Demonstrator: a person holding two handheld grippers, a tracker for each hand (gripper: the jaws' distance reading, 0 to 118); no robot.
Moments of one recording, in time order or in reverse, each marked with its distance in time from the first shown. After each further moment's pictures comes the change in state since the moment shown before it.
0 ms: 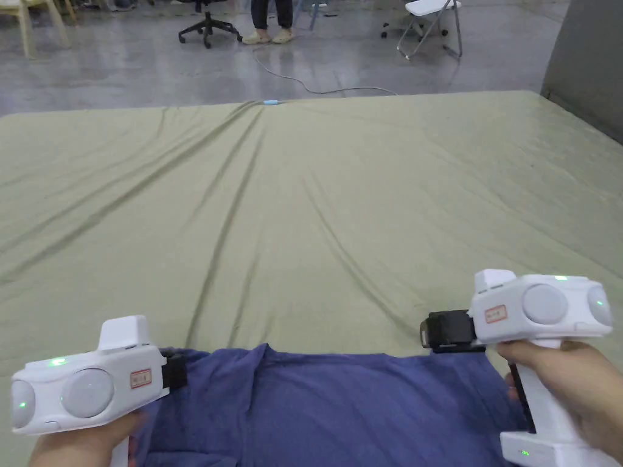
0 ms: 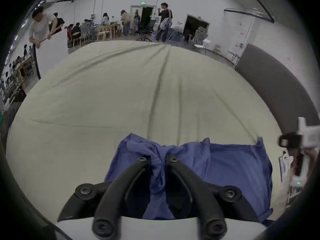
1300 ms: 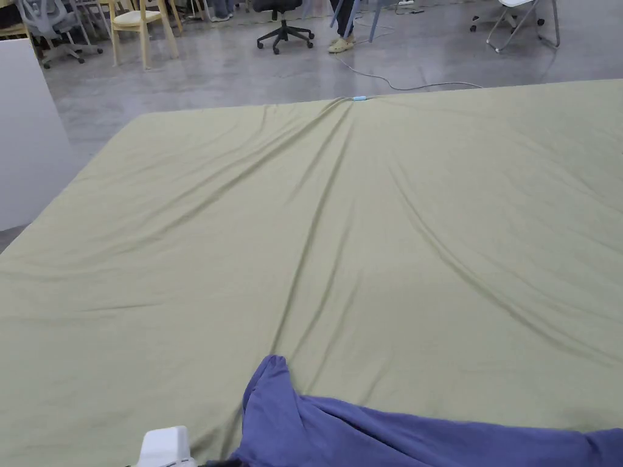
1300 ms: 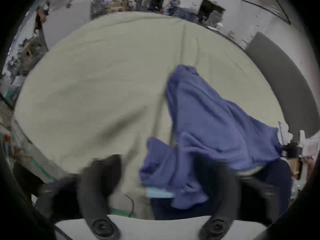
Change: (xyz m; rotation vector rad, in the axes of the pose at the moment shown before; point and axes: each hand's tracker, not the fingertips) left arm -0.056 -0.191 0.150 -0.135 0.139 0.104; right arm -0.010 -0.257 0.157 -0.086 0.074 0.027
